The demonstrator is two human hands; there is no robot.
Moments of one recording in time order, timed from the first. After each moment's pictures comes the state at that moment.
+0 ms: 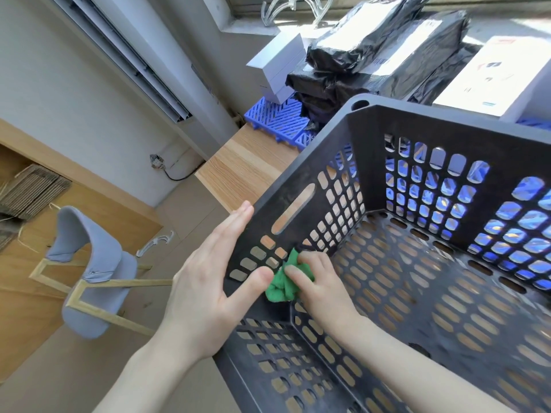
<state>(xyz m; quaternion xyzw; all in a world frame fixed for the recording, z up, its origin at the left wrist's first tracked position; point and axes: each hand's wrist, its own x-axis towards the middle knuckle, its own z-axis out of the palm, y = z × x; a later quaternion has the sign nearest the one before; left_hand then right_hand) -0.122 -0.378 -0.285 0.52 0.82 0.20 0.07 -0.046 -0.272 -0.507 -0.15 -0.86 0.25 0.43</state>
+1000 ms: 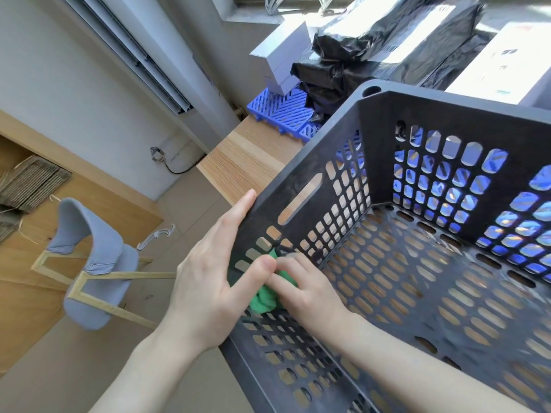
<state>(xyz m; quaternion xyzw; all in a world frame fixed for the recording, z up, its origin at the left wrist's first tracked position) -0.124 -0.381 -0.287 0.51 0.82 0.24 0.09 -0.055 -0.295 -0.472 -0.06 -0.83 0.28 0.48</state>
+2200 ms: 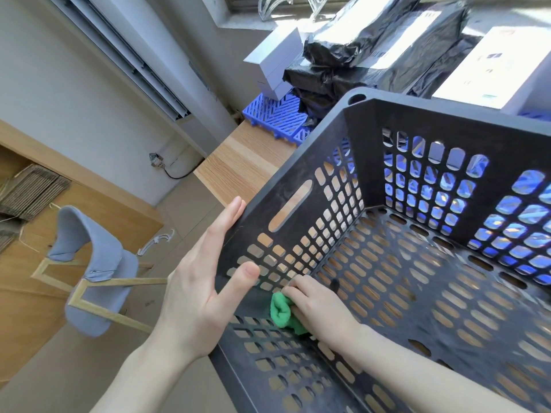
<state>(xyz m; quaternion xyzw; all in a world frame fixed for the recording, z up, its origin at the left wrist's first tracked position) -0.124 -0.380 -0.286 0.50 0.82 0.26 0.11 -0.036 -0.292 -0.514 -0.10 -0.91 0.31 0.27</state>
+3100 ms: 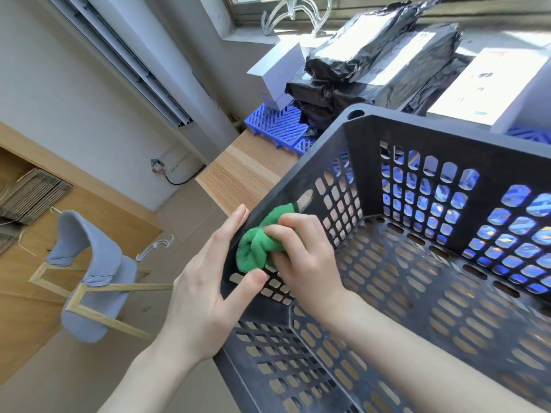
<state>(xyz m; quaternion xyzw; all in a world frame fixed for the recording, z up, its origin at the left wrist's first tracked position) -0.122 -0.380 -0.285 0.50 0.82 0.25 0.10 -0.060 -0.255 -0.401 -0.16 -0.76 0.27 0.57</state>
